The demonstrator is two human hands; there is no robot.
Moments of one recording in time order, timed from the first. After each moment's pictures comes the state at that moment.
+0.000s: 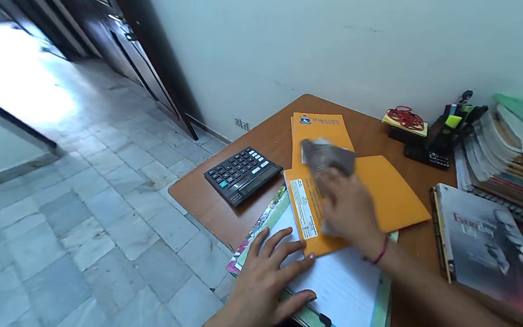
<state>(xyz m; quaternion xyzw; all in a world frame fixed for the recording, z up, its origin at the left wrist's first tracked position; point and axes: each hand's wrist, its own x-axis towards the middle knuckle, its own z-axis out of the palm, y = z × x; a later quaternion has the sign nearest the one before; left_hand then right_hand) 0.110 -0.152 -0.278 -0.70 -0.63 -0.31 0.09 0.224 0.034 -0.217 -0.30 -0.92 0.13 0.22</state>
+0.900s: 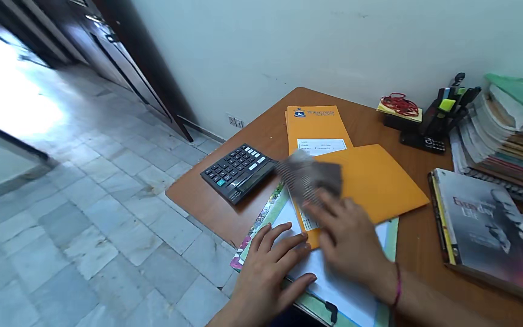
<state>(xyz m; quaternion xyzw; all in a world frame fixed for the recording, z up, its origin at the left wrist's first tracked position) 0.106 -0.151 -0.281 -0.69 -0.63 -0.35 0.09 0.251 -0.008 -0.246 -0.21 -0.93 0.09 0.28</state>
